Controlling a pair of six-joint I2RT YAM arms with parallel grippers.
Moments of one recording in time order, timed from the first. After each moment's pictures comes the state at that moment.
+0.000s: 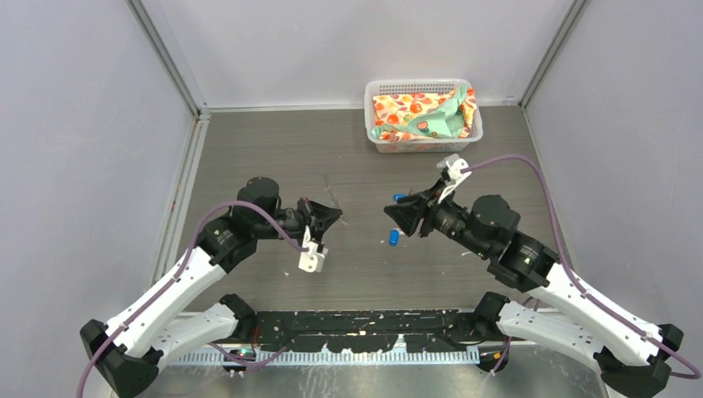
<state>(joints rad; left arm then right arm) -0.68 0.89 0.90 -0.47 0.63 1.37 0.88 0.72 0.83 -0.22 0.04 0.37</state>
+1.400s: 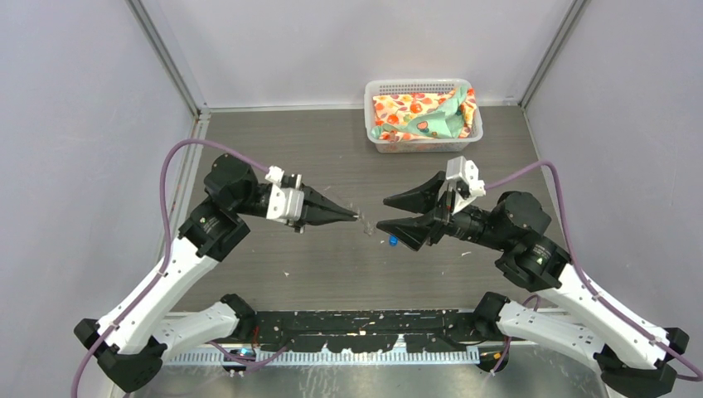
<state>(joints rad) -0.69 0.96 1.15 -0.13 1.05 0.30 0.88 0.72 0.95 -0.03 -0.39 0.21</state>
